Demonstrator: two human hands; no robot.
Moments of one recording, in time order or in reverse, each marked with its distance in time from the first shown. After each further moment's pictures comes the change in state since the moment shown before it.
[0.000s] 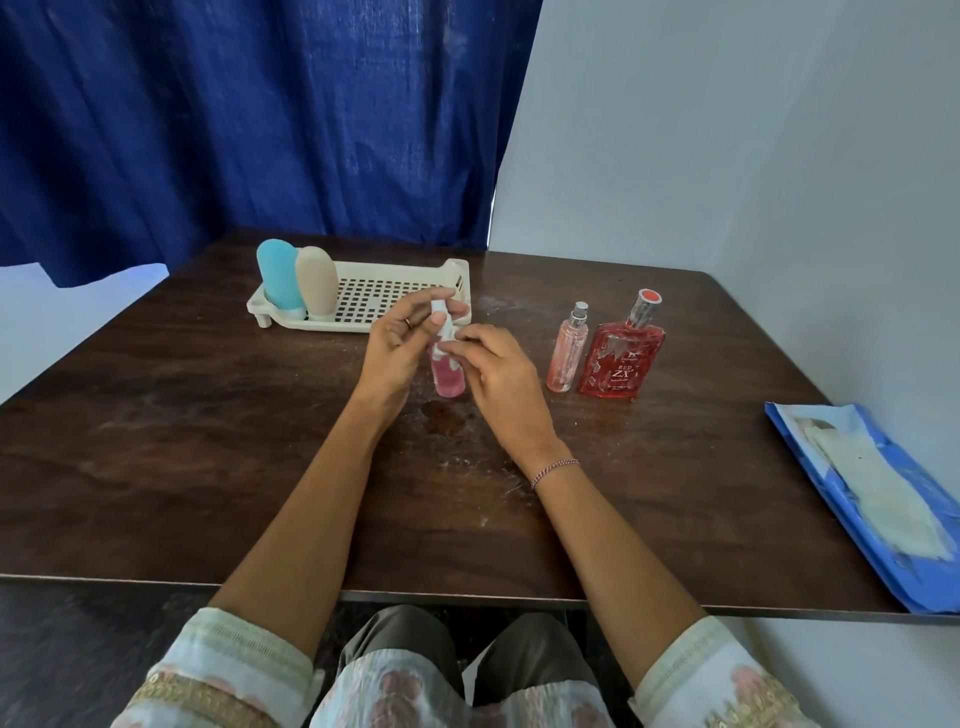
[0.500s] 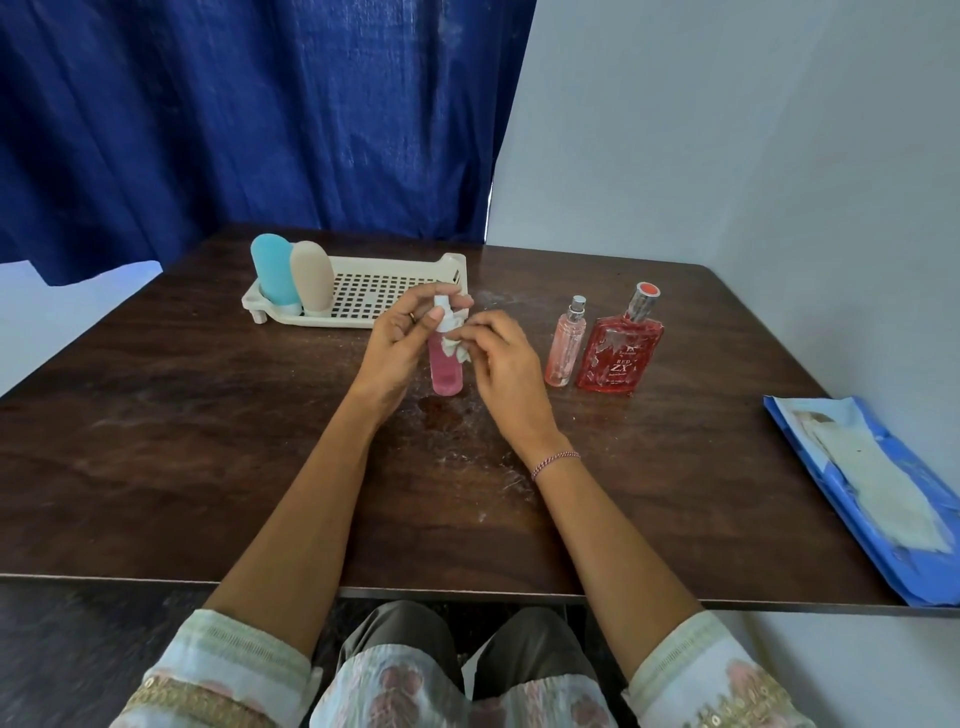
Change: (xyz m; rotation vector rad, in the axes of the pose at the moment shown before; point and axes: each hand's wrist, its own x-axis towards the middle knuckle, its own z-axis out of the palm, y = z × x) left_hand 0.001 0.000 0.005 0.021 -0.076 -0.057; right_hand 0.002 0.012 0.003 0.061 0.053 0.101
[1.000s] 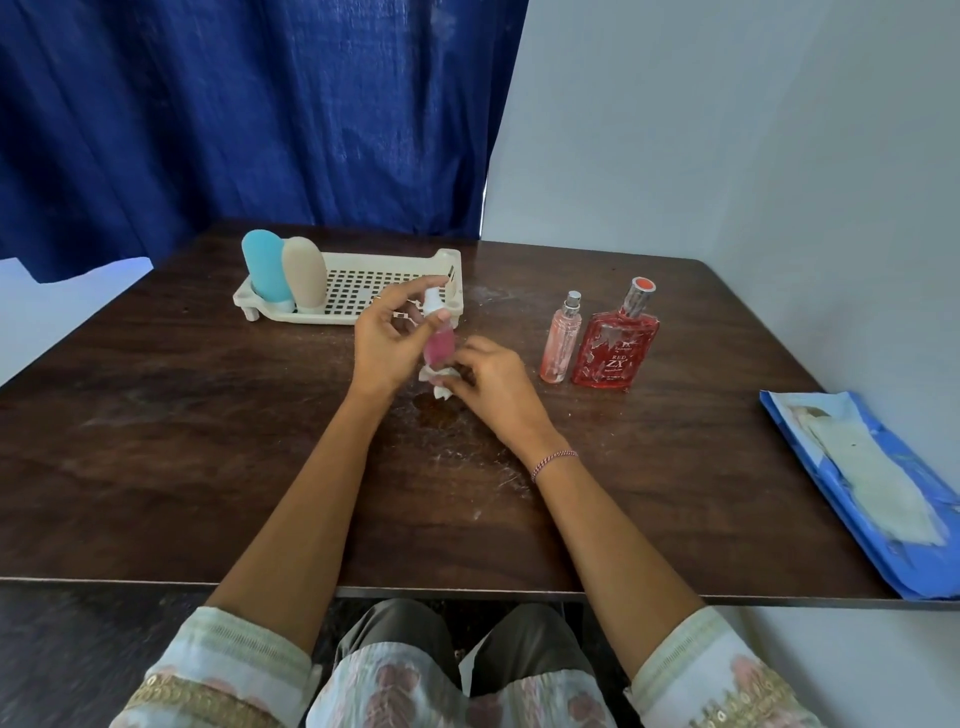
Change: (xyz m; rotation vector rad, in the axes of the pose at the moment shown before) left_hand 0.002 -0.008 -0.005 0.461 0.244 0.159; right_hand -0.006 0.005 0.008 0.035 -0.248 0.062
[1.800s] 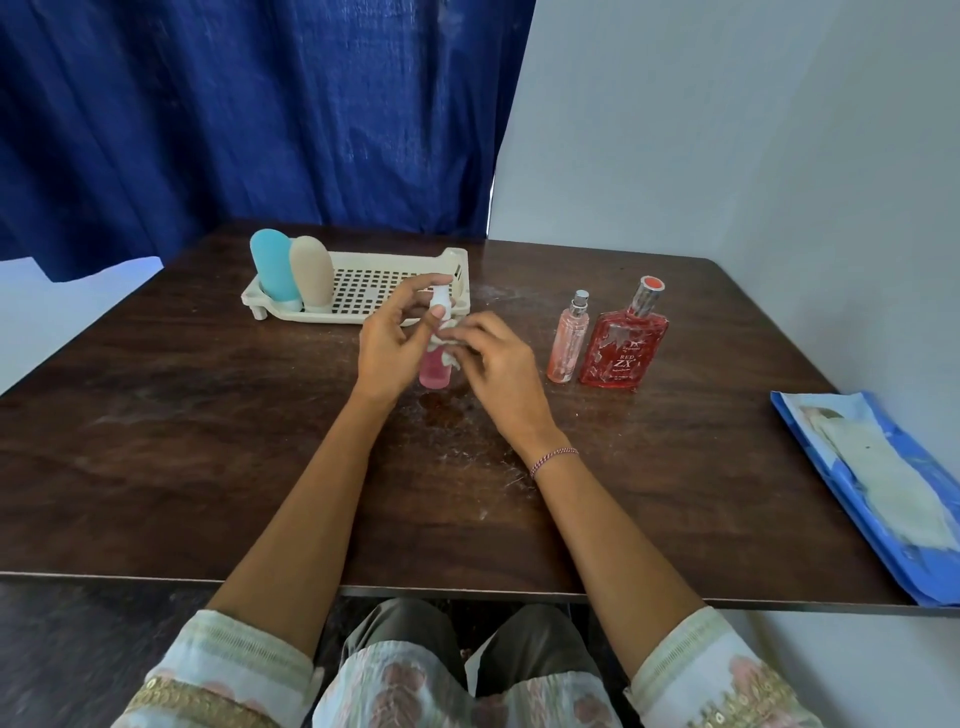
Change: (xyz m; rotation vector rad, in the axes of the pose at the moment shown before) left_hand -0.004 0.006 0.001 0.060 -0.059 0.045; right_hand 0.001 -0.008 -0.007 0.010 0.196 -0.091
